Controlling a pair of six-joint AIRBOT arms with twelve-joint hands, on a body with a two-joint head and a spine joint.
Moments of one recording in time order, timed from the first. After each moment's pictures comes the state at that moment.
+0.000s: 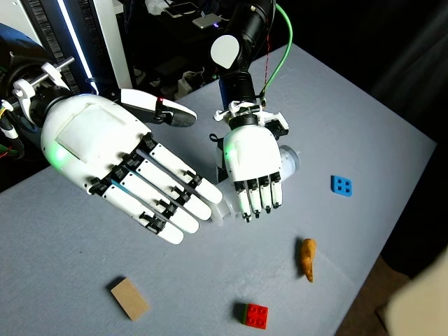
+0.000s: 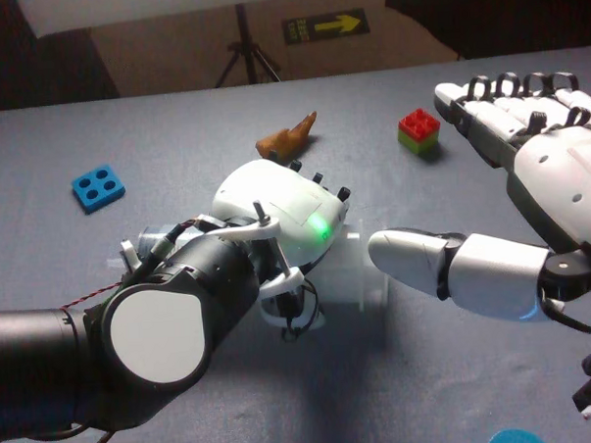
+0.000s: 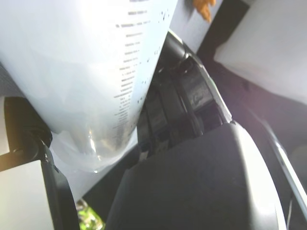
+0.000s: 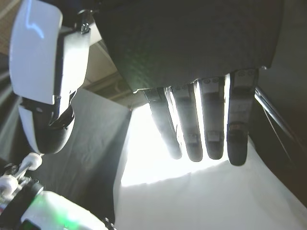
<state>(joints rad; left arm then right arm) 0.63 -1.32 1.02 2.05 0.65 -0.83 -0.59 -0.97 0.49 0.96 1.19 -1.73</state>
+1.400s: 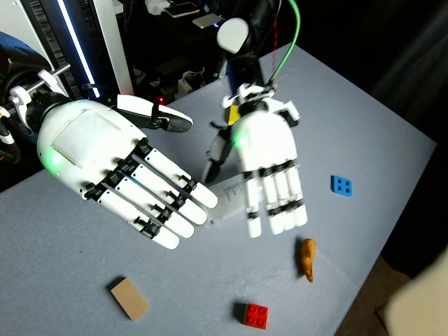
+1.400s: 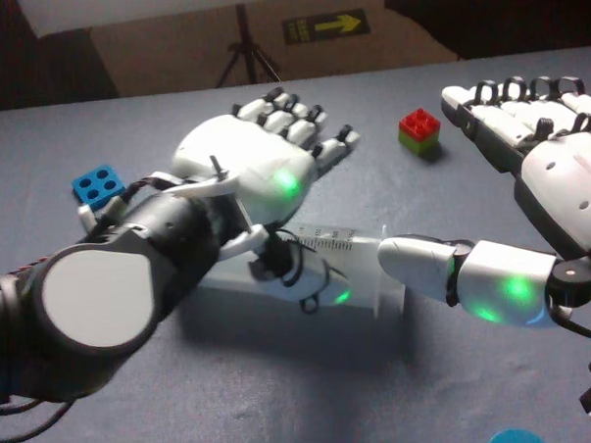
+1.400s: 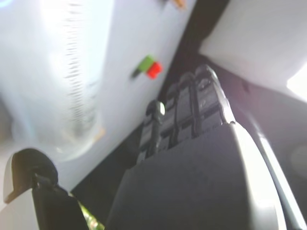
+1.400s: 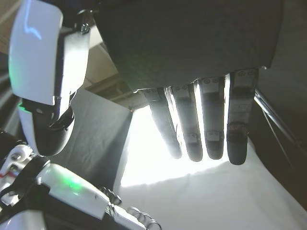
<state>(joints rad) 0.56 -1.21 0.95 2.02 0.62 -0.82 -0.61 -0.97 0.50 0.95 1.19 -1.70</state>
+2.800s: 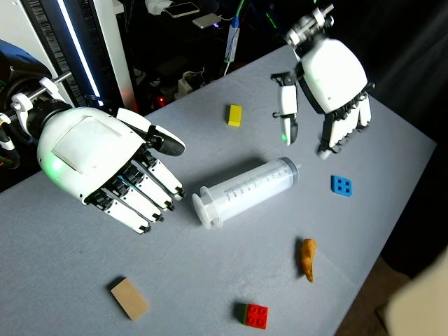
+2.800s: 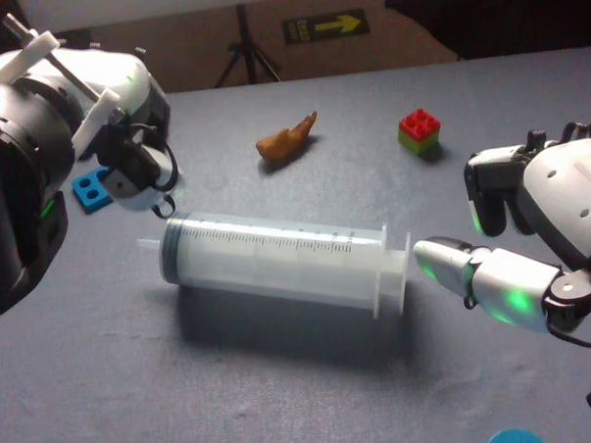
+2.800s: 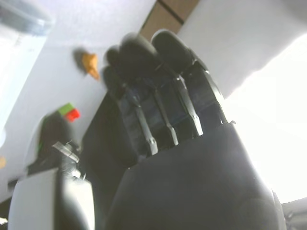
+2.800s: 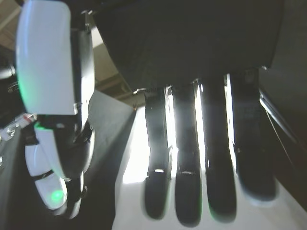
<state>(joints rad) 0.25 -0.97 0.75 1.35 1.01 -0.47 -0.65 -0.99 0.52 0.91 1.20 -1.70</state>
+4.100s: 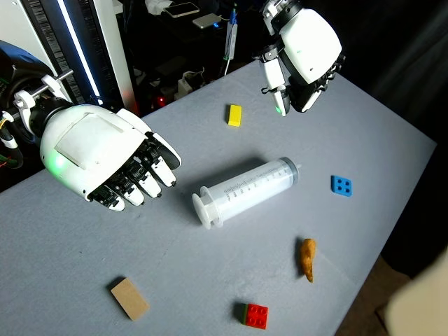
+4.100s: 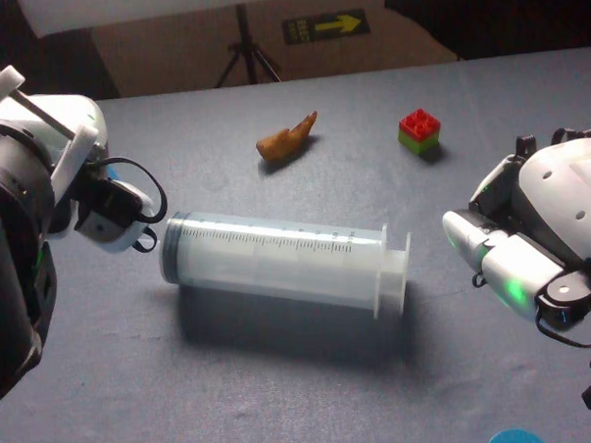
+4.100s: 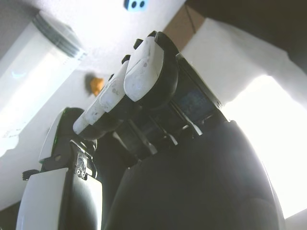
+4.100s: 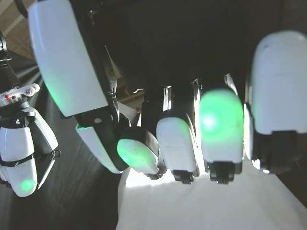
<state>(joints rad) 0.21 -0.96 0.59 1.26 1.34 -0.47 -0.65 -1.00 0.53 0.88 1.21 -1.70</state>
